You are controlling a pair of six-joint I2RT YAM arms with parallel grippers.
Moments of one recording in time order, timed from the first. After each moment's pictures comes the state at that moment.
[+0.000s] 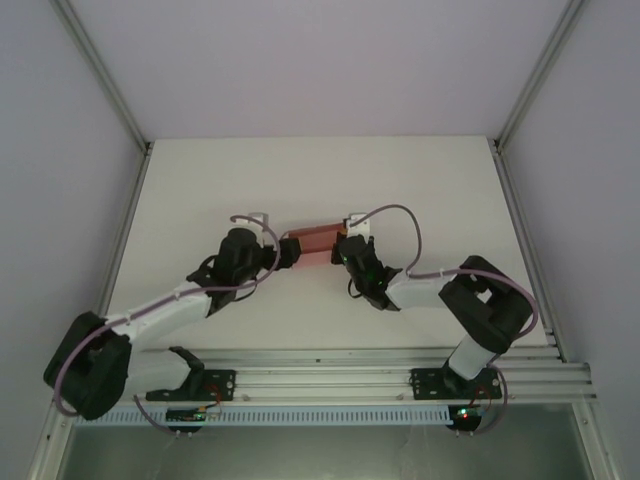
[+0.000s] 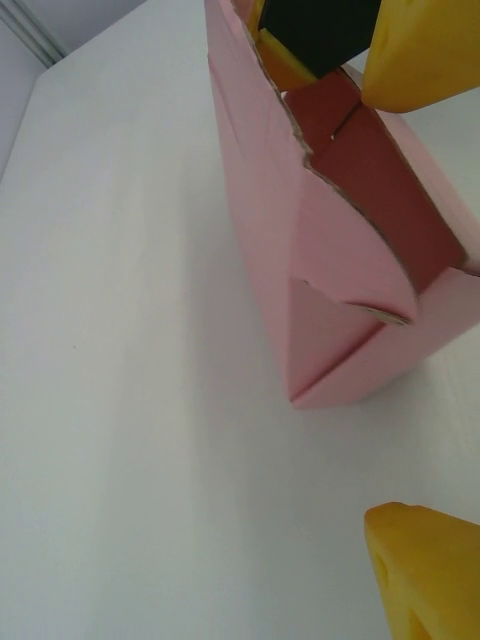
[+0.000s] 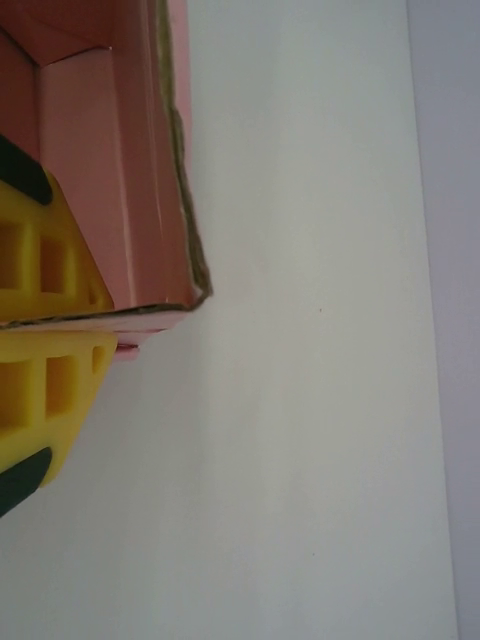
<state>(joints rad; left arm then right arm) -0.63 1.17 0.54 0.13 -0.08 -0.56 0.83 1.63 0.65 0.57 0.55 0.38</state>
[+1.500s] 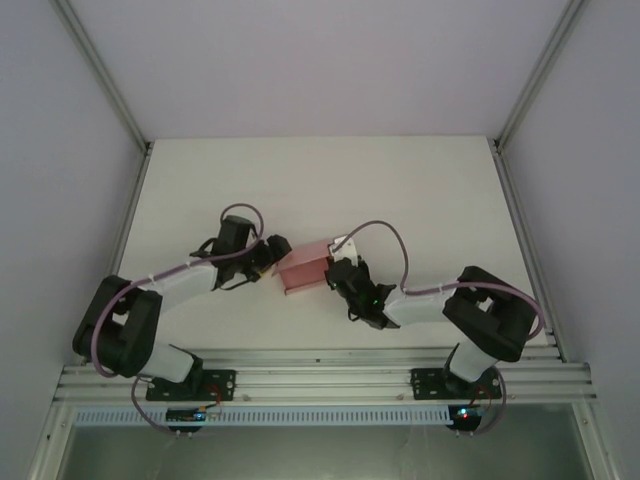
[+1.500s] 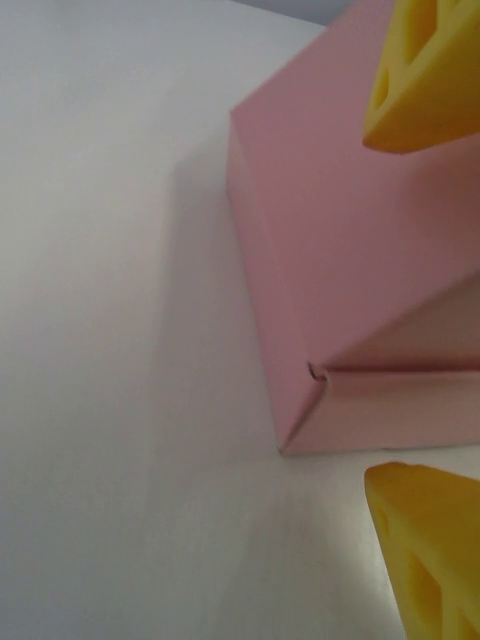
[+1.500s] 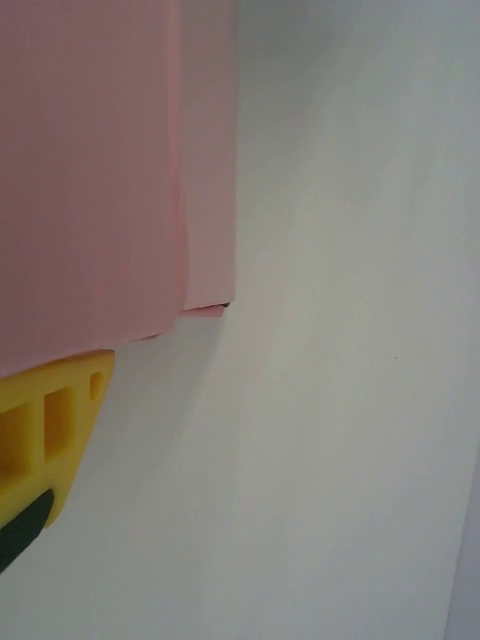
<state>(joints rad) -0.44 1.43 0.64 -0.04 0.33 -1.00 0.99 1.59 0.60 0.44 0.65 0.29</state>
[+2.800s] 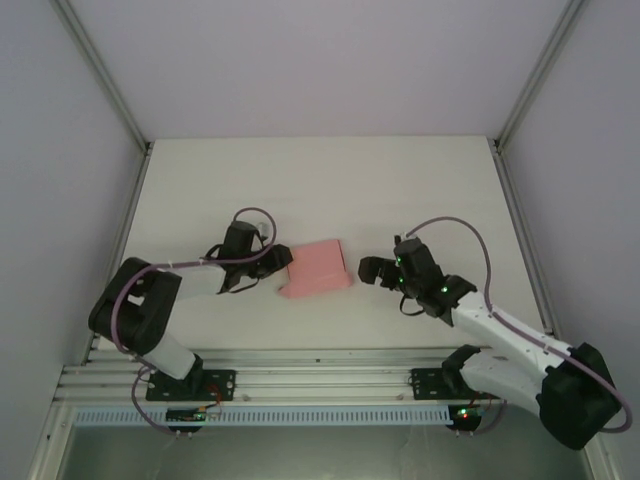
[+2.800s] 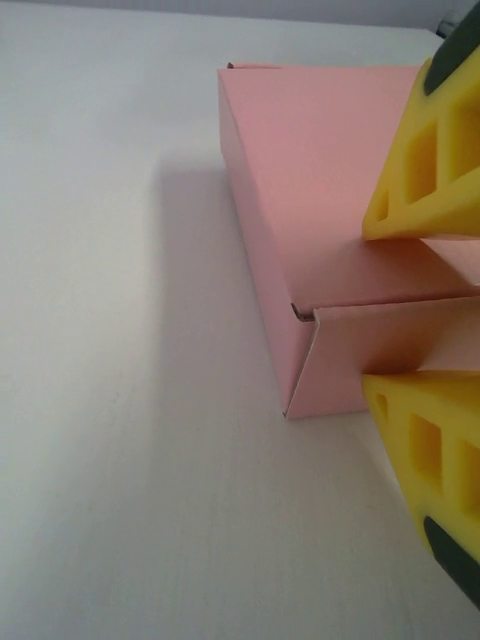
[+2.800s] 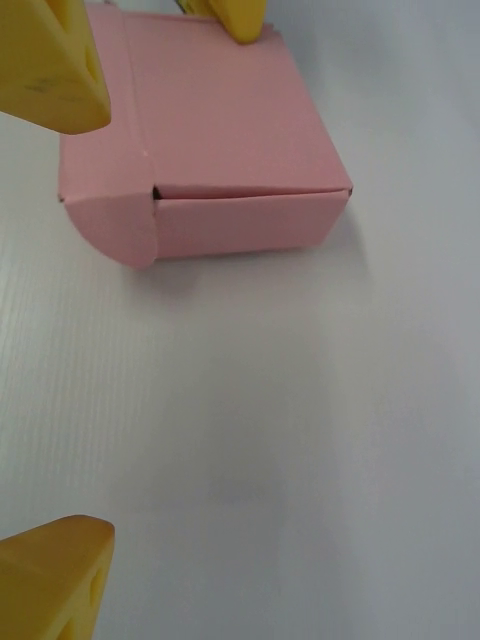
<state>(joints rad) -0.44 1.57 0.58 0.26 0.41 -0.86 0.59 1.02 0.55 -0.30 0.03 0.67</state>
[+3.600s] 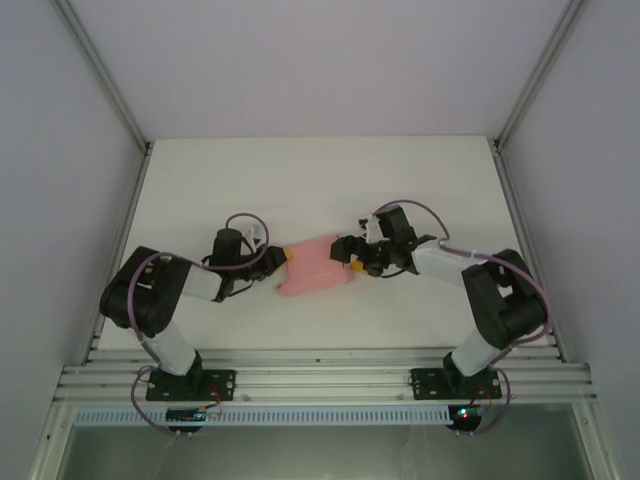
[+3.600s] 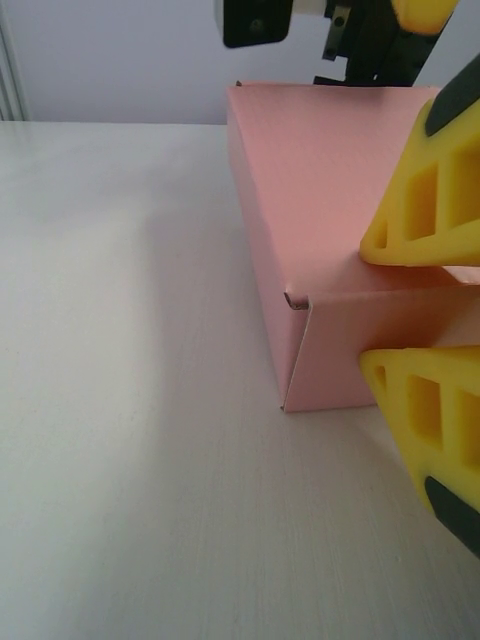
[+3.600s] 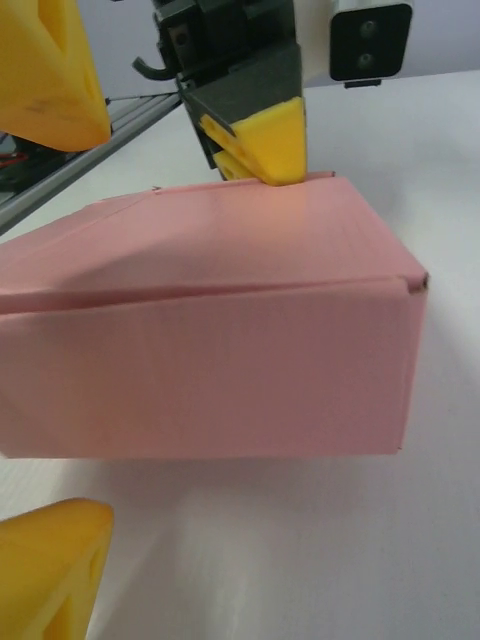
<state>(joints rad) -0.36 1.68 0.46 0.65 0.60 -0.97 0.46 1.62 0.80 -0.05 -0.65 0.70</state>
